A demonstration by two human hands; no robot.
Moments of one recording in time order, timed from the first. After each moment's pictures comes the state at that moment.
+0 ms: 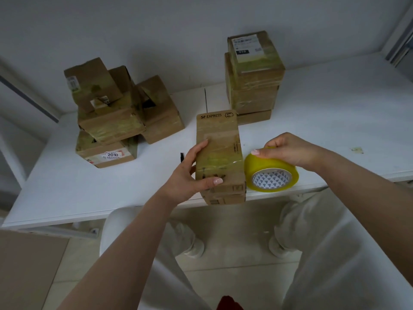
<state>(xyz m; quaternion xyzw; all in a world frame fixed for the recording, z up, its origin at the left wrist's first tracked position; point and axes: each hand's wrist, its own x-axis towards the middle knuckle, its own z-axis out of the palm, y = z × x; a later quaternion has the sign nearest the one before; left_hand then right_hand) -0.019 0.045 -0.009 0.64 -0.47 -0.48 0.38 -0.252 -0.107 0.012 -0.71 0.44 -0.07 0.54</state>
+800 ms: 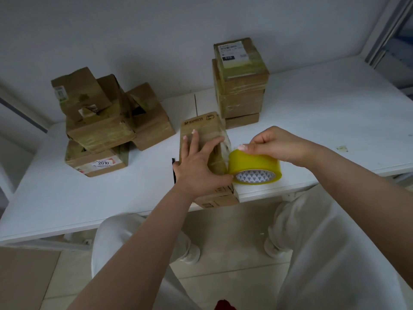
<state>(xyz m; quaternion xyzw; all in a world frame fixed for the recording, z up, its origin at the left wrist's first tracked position) -0.069 0.008 0.016 0.77 -0.59 -0.20 0.14 -0.254 -0.104 0.033 -0.73 0.38 -0.11 0.56</state>
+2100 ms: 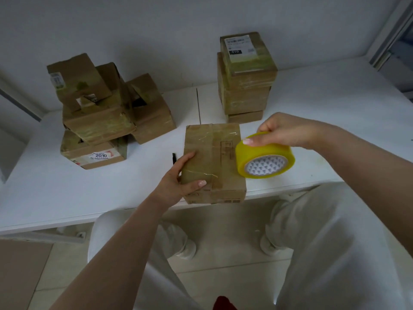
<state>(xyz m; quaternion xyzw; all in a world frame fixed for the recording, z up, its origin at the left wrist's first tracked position) -0.005 0.048 -0.036 0.66 -0.43 -0.48 0.40 -0.244 -0.122 0.063 -0.79 0.40 -0.01 0.46</state>
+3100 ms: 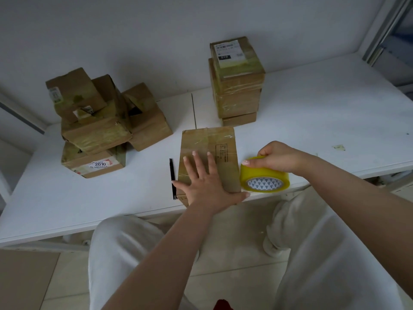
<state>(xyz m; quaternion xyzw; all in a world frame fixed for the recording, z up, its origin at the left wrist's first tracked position) -0.107 0.011 -0.025 0.83 -0.52 -0.18 -0.08 -0.265 -0.109 -0.001 -0.73 0.49 -0.02 0.48</state>
